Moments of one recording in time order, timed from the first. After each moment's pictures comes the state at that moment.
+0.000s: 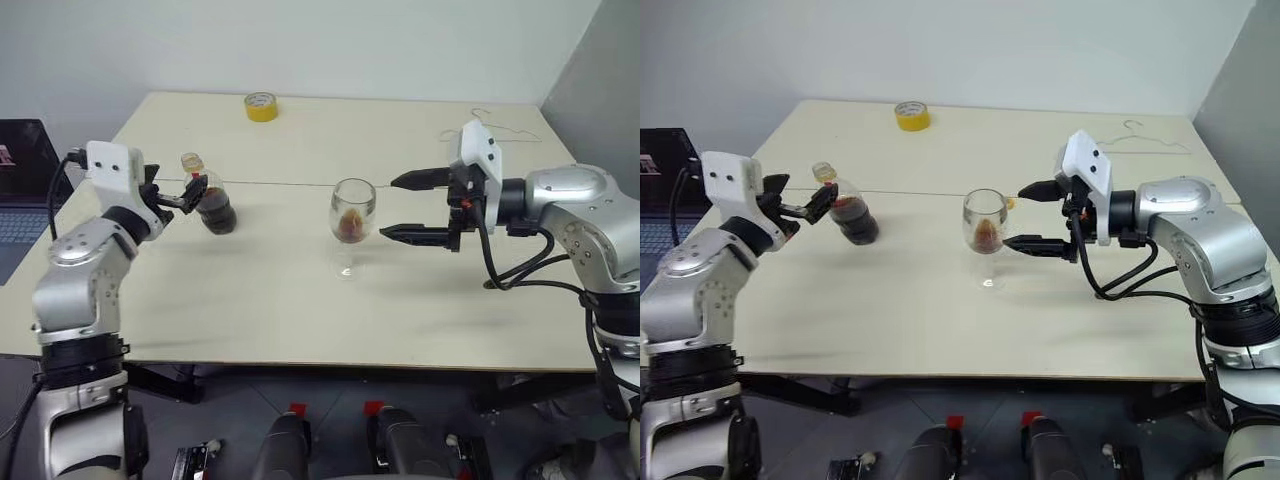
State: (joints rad) left arm -0.50 0.69 0.37 -0.01 -0.40 0.59 -0.47; right arm -0.81 -0.77 0.12 -0.17 0.50 0.71 1.03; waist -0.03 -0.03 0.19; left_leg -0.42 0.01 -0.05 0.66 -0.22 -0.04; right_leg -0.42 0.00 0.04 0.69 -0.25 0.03
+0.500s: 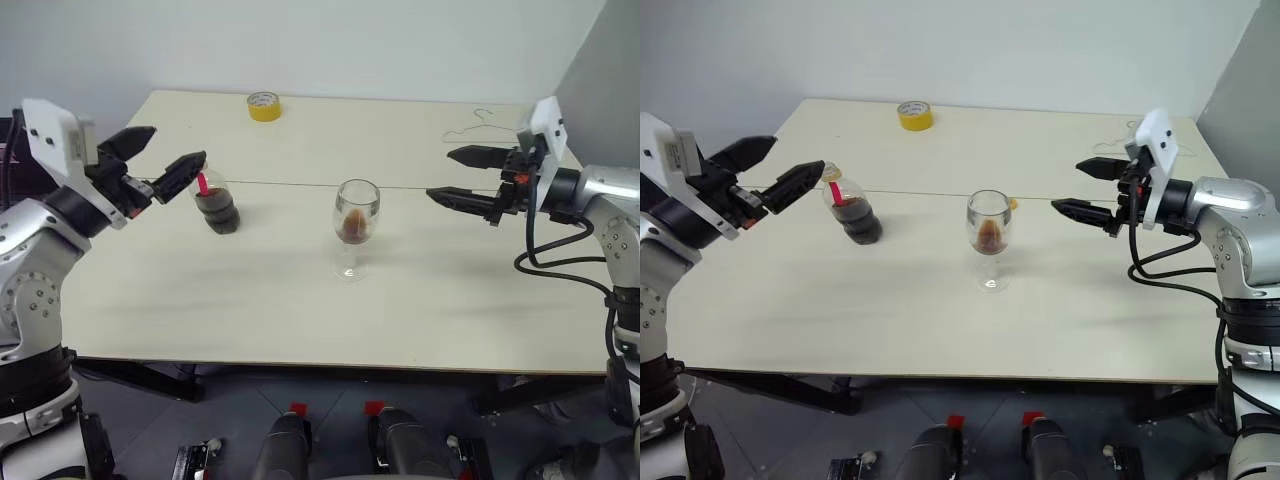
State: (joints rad) left arm -0.42 0.73 0.46 -0.21 -0.60 0.64 -0.63; right arm -0.69 -0.73 -0.15 -0.02 0.51 0.66 0.91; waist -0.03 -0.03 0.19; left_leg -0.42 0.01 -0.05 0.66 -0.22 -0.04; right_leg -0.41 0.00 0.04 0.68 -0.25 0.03
